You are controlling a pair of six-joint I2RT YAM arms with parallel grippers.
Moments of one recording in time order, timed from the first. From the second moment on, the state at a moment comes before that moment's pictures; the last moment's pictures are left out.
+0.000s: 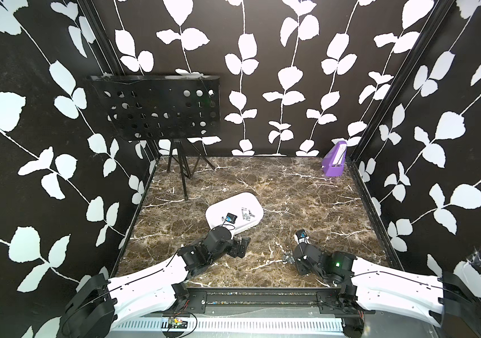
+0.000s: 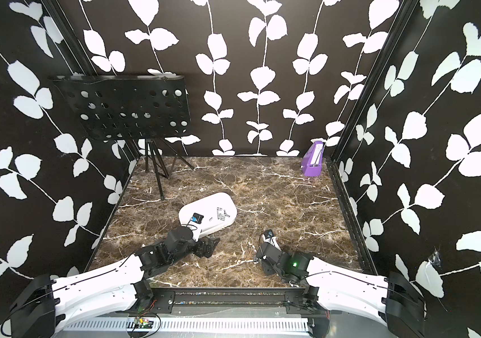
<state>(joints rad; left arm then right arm) -0.95 0.96 0.41 -0.07 -0.16 -0.39 1.07 0.95 0.43 -0.60 0.29 0.68</state>
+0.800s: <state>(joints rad) -0.95 0.96 0.41 -0.07 -0.15 -0.39 1.07 1.06 0.43 -0.55 0.27 0.65</state>
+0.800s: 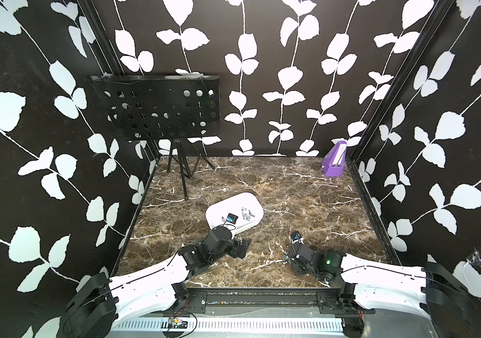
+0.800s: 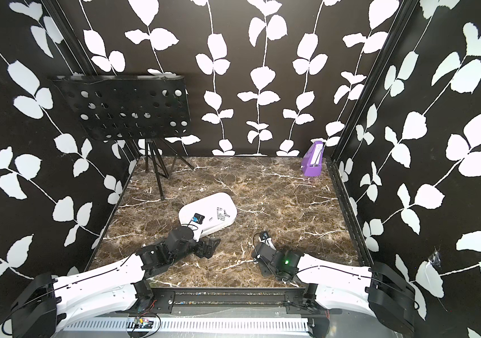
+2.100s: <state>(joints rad) -0.95 0.96 0.41 -0.07 -0.15 -0.39 1.07 1.18 0.46 -0.54 0.28 0.65</state>
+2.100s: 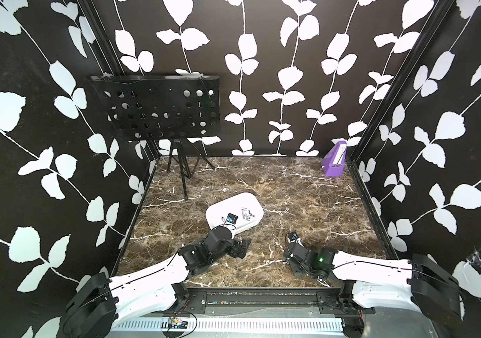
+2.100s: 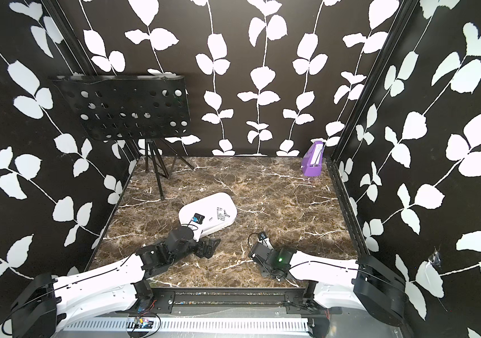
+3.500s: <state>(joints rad) -0.95 0.96 0.41 -0.07 -0.15 -0.40 1.07 1.23 0.50 -0.54 0.29 0.68</state>
